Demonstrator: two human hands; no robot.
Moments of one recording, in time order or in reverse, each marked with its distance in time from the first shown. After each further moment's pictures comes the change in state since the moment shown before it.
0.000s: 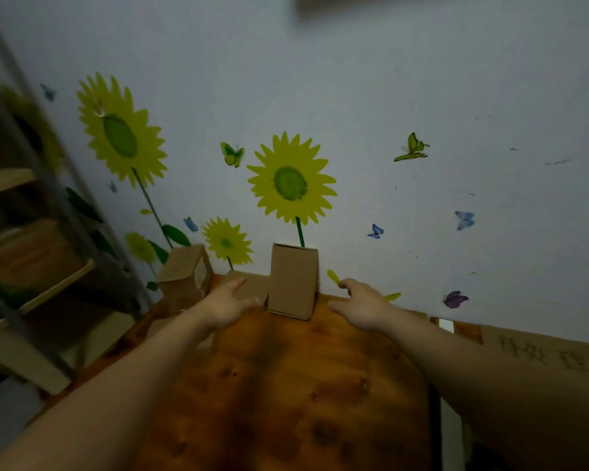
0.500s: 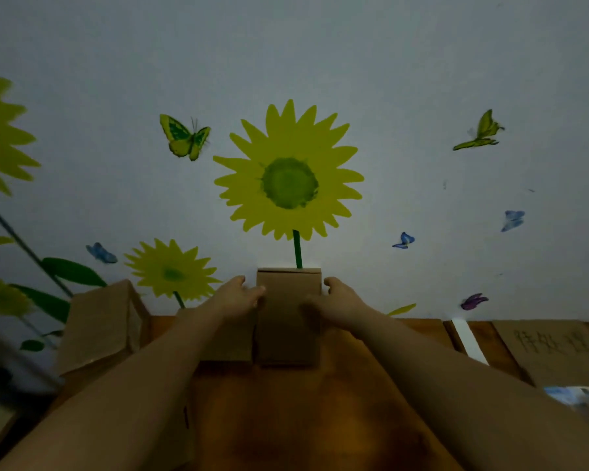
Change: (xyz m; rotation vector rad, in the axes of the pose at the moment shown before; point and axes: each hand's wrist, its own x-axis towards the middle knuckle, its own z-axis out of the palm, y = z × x) left_hand 0.283 -0.028 -0.001 -0.113 -0.271 0.093; right_hand 0.205 -0.057 0.062 0.218 0.199 0.360
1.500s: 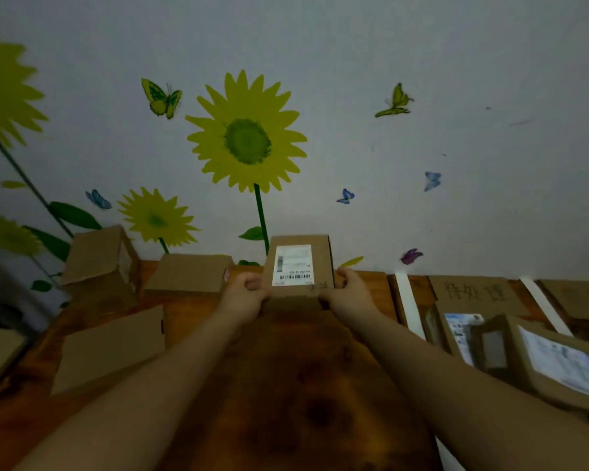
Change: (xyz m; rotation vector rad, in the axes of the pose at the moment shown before) left_hand -0.158 0.004 0.125 -0.528 0.046 -0.003; right_hand -0.145 0.109 -0.037 0.443 0.118 0.037
